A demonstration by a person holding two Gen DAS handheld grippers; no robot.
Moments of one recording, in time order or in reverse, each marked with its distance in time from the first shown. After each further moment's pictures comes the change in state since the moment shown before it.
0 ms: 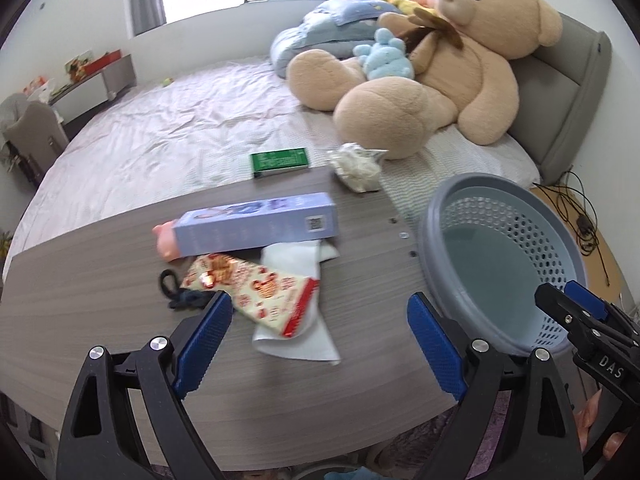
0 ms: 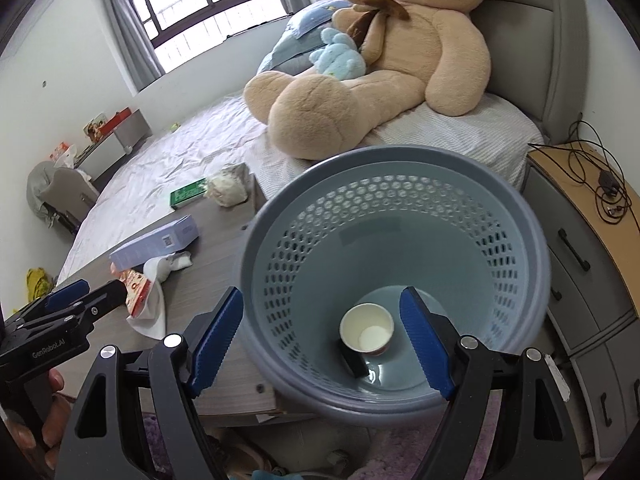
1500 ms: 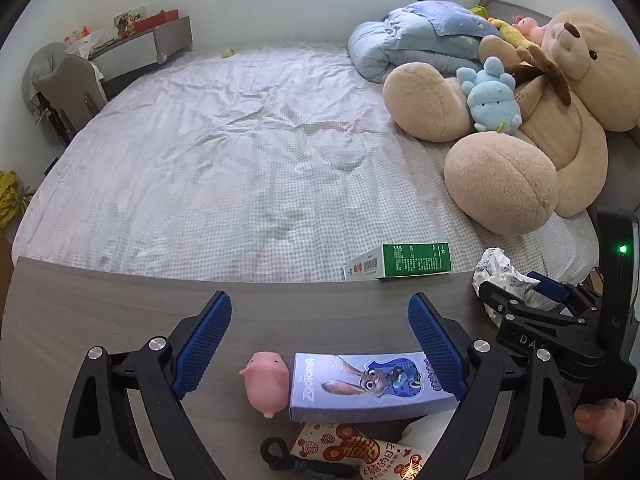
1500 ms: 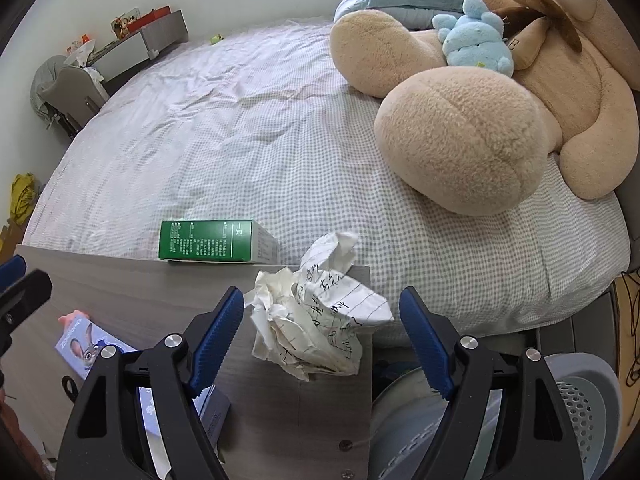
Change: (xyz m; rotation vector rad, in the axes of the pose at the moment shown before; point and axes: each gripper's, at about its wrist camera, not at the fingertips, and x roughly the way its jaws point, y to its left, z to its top) left arm 0.085 0.121 0.116 -0.192 0.051 0.105; right arm 0.218 0.134 0.136 -0.308 0.250 -0.009
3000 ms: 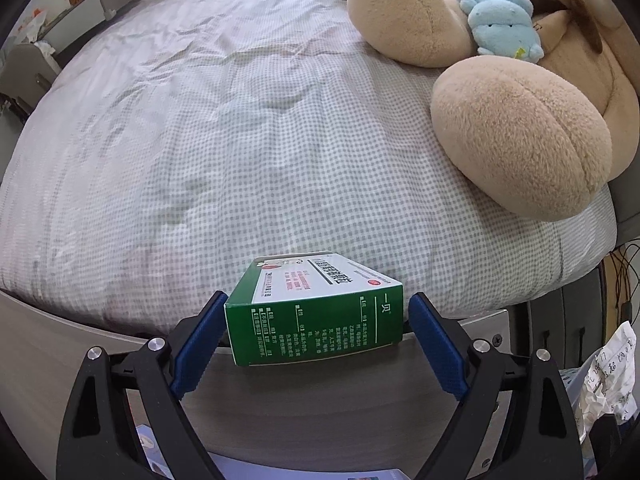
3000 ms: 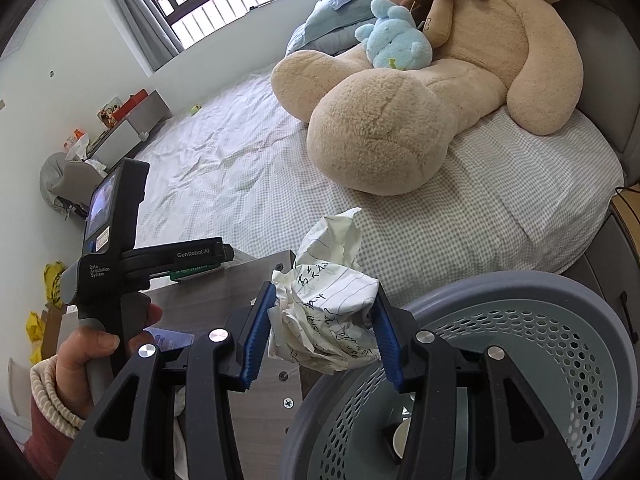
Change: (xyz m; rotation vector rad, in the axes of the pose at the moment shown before) left arm 0.135 -0.093 0.037 0.032 0.280 -0.013; right arm -0.074 -0.092 -0.047 0.280 -0.147 0.131
